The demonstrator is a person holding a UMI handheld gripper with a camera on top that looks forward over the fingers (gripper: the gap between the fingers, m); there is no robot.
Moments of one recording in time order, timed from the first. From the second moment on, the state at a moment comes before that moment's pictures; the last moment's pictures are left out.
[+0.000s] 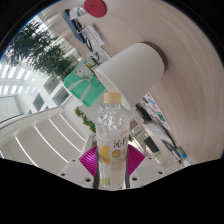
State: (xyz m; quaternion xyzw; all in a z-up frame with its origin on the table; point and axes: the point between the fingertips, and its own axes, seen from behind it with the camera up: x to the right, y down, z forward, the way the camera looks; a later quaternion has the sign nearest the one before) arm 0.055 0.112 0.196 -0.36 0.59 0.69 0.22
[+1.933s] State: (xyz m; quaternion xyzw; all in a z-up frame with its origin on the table) arm 0.347 0.005 0.112 -0.80 0.14 -0.10 0.57
